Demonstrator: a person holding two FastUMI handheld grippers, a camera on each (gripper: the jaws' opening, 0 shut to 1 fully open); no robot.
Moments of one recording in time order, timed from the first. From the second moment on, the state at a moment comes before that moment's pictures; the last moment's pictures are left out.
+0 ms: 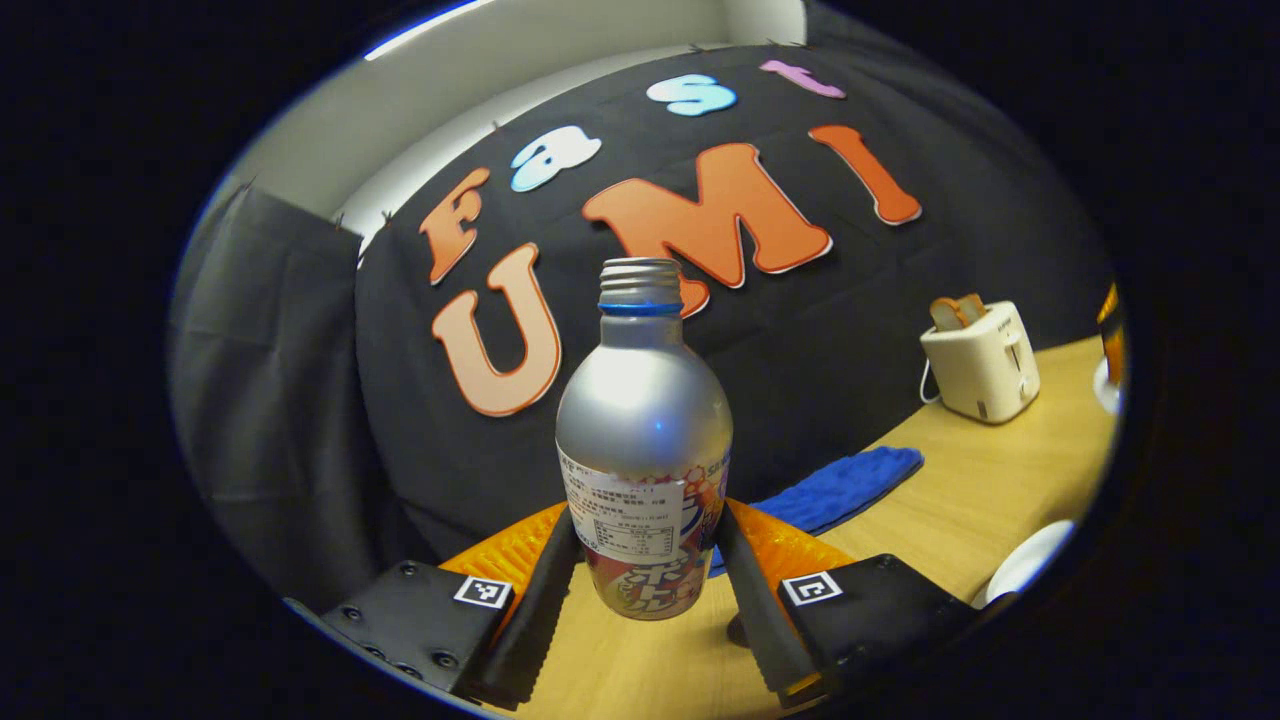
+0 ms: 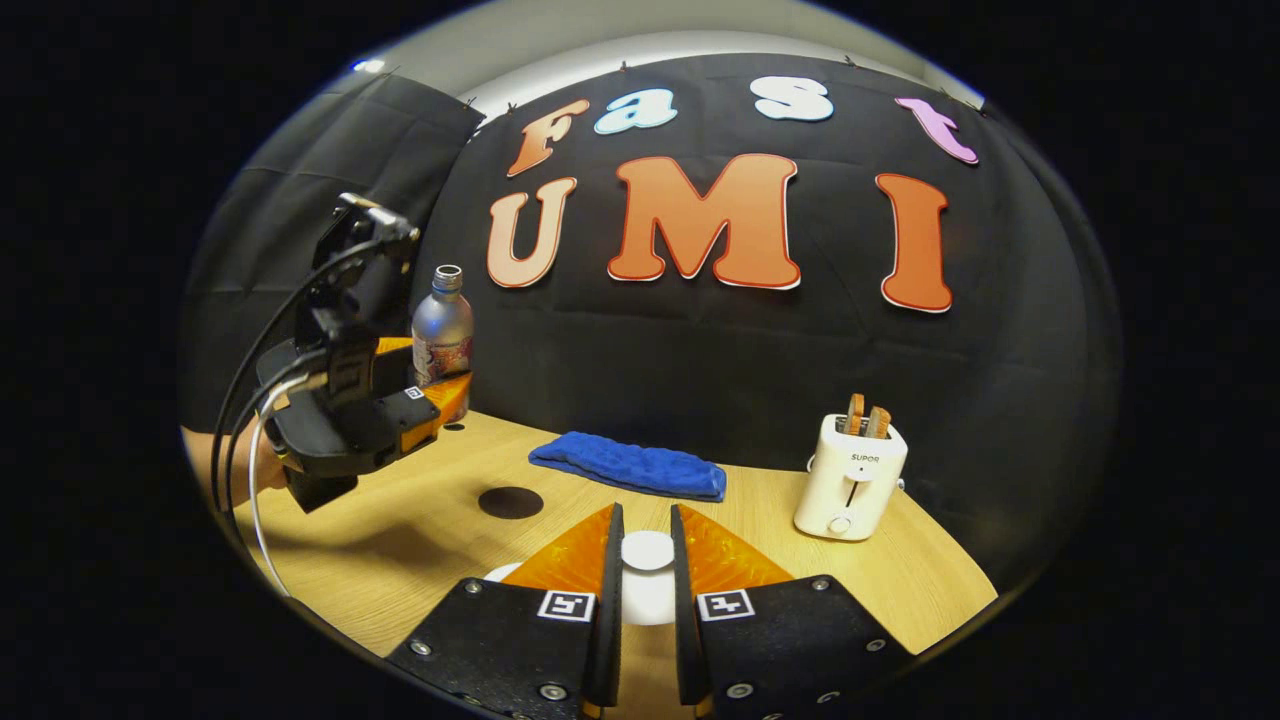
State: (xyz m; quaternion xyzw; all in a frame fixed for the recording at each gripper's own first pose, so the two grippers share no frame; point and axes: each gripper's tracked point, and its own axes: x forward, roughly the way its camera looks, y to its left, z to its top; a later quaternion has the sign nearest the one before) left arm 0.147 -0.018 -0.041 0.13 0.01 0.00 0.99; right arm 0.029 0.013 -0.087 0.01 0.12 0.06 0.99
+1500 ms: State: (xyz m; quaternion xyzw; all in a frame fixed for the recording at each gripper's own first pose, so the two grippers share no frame) left arm 0.190 -0.066 -0.189 -0.06 0.21 -0.09 0.97; right arm 0.042 0.080 -0.133 0.03 0.17 0.13 0.98
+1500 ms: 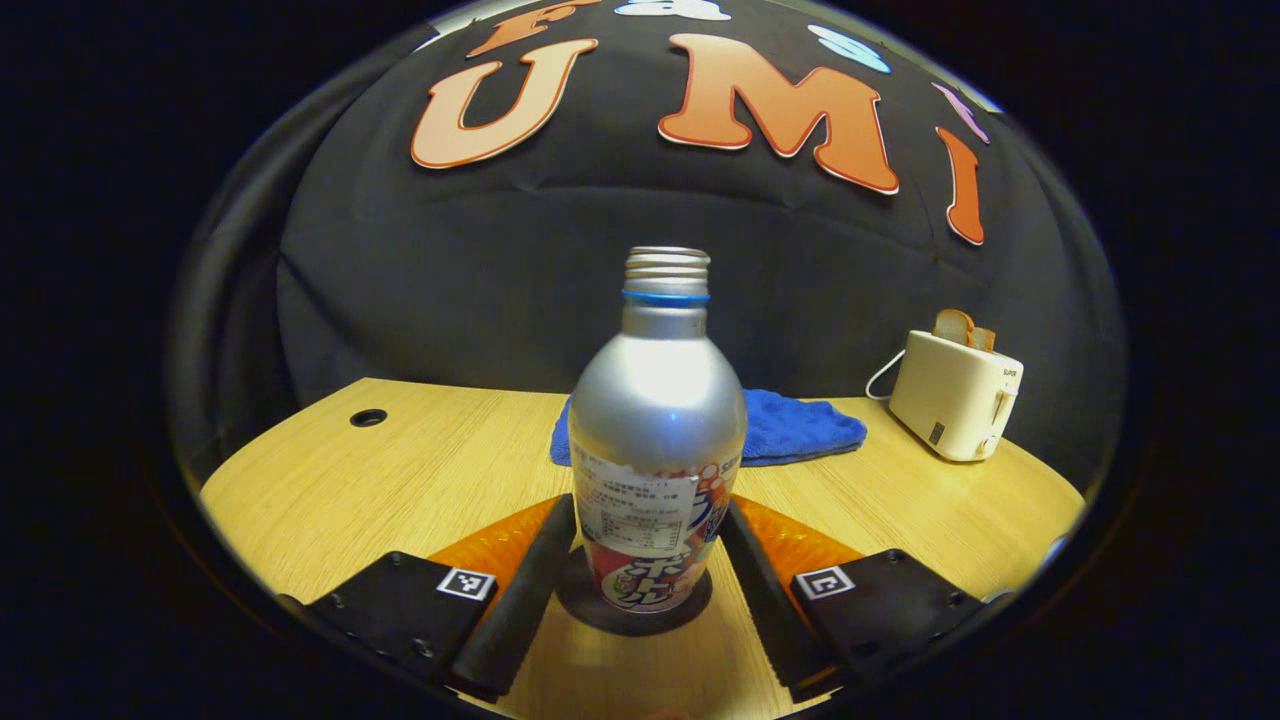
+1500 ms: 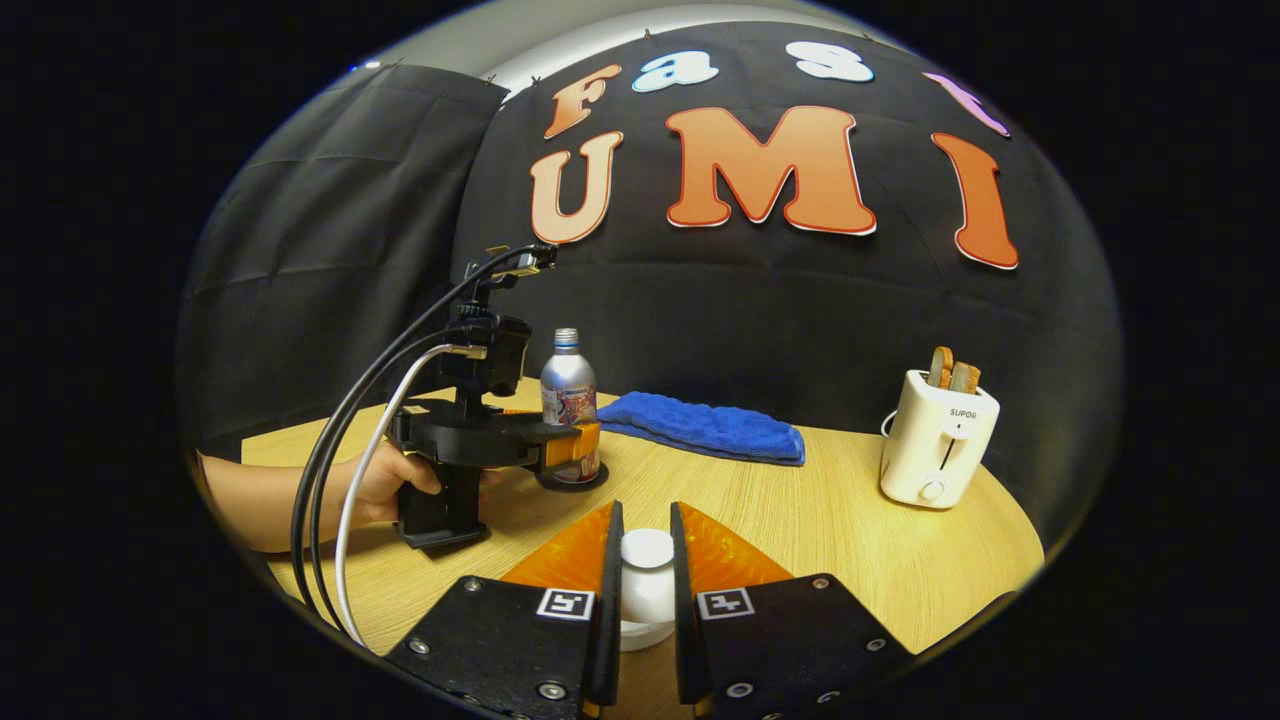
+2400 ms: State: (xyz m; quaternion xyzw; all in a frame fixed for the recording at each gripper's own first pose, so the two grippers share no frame) left arm 0.087 -0.018 -0.100 -0.02 0.10 -0.07 0.99; right arm 0.044 0.104 -0.176 0.03 0.19 0.13 0.97
